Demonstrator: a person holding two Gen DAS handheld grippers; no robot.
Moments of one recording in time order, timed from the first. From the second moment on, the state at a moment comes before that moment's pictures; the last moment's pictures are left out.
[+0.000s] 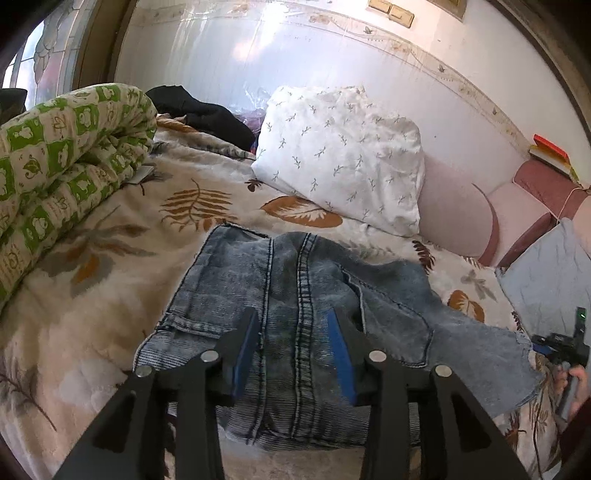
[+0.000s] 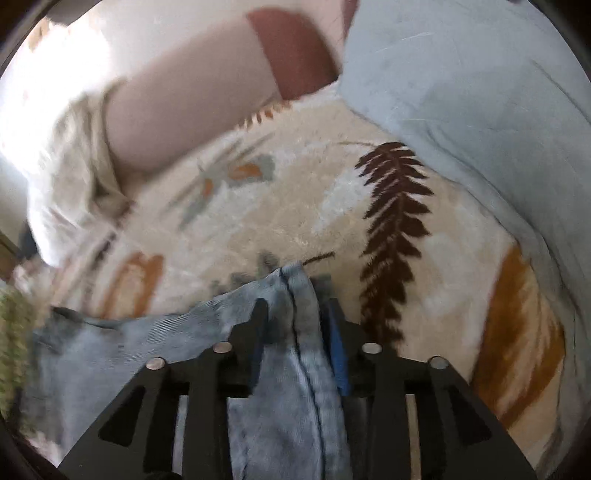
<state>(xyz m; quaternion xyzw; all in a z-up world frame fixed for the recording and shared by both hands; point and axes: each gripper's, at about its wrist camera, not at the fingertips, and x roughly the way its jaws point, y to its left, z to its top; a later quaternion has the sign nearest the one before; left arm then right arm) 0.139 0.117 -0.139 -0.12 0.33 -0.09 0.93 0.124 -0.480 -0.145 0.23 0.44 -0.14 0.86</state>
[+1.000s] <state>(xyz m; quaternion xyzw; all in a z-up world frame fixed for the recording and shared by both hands) 0.129 0.086 -0.141 -0.04 0.38 -0.13 0.91 0.063 -0.381 -0.116 0.13 0.53 -0.10 0.83</state>
